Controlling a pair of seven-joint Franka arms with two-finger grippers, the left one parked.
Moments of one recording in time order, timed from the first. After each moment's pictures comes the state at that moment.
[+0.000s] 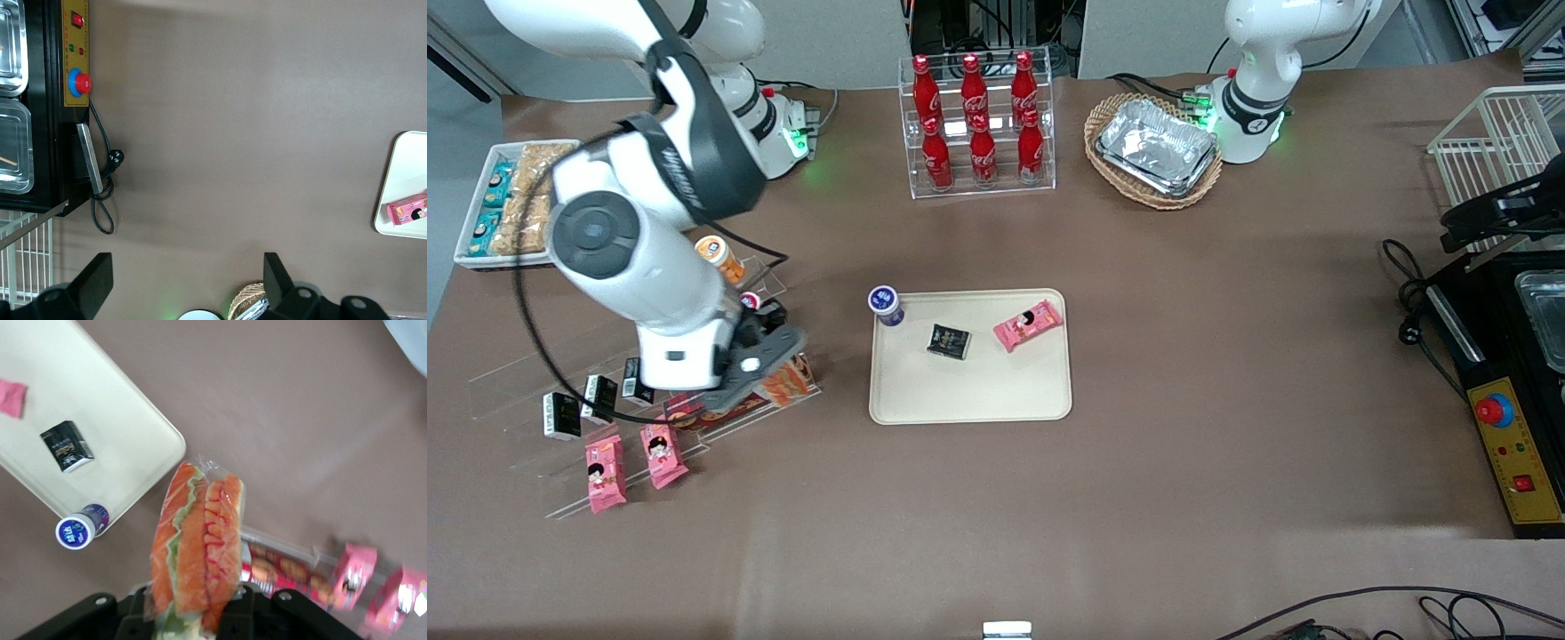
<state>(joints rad) 0.06 0.31 0.33 -1.51 -0.14 1.76 -0.40</state>
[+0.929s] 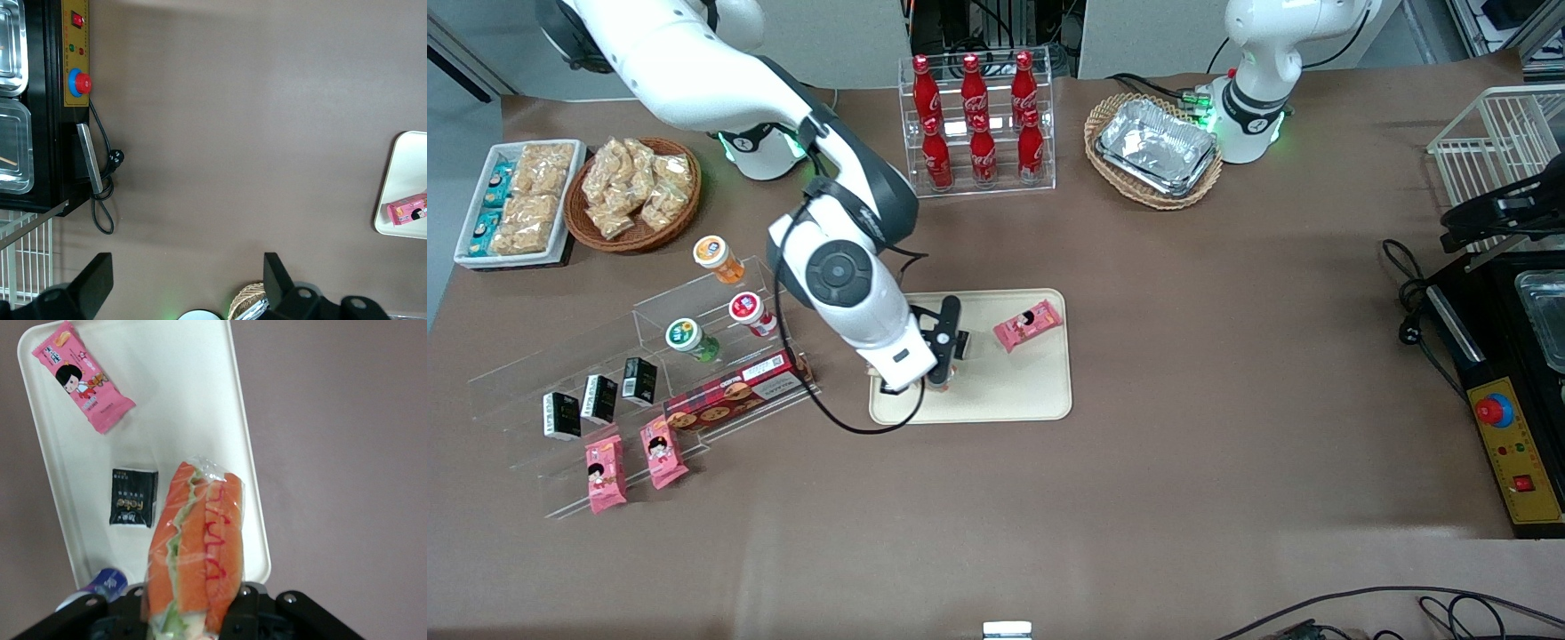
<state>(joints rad) 0.30 0.54 0.33 -1.51 -0.14 2.01 -0.73</state>
